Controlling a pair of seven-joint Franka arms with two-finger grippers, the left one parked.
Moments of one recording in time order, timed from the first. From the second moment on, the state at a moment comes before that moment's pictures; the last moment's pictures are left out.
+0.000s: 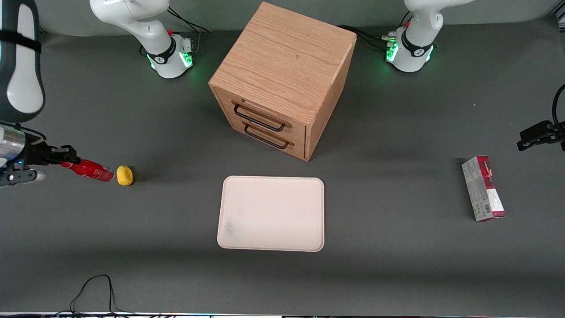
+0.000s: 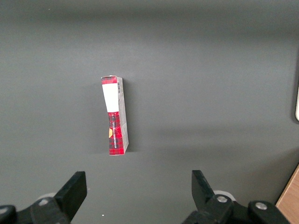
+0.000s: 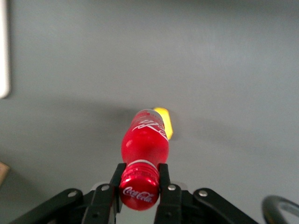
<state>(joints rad) 0.21 0.16 -0.37 -1.68 0.04 1.73 -0.29</state>
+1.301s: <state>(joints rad) 0.27 0.85 0.29 -1.00 -0.24 1.89 0.32</state>
